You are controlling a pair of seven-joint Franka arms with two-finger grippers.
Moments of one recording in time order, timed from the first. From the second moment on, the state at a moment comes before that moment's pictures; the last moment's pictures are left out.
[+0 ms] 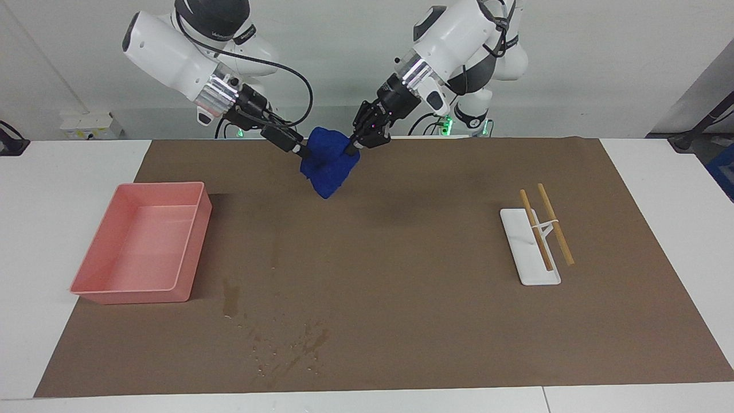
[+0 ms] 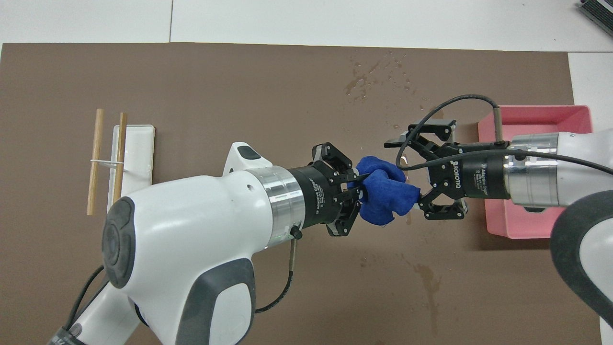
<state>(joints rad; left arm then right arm) -0.44 -0.03 -0.32 -1.85 -0.70 2.46 -1.98 0.06 -0.16 0.11 -1.99 0.88 1.97 0.99</state>
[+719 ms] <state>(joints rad) -0.49 -0.03 -0.32 -1.85 -0.71 2.55 -2.02 0.06 -0.16 0.11 -1.99 0.88 1.97 0.89</state>
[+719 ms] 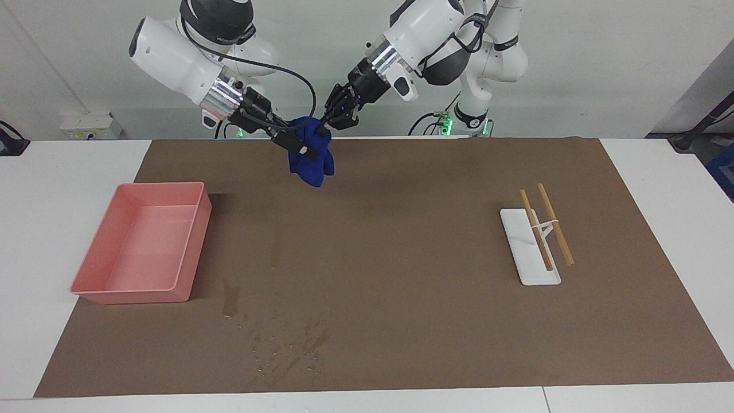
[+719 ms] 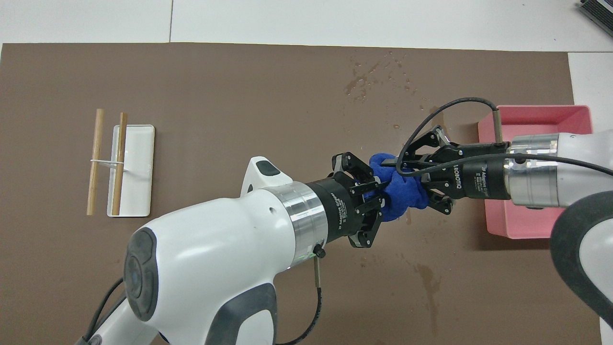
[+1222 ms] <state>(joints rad) -0.49 -0.03 -0.31 -1.85 -0.66 2.55 -2.00 0.06 -0.16 0.11 -1.99 0.86 1.97 0.82</state>
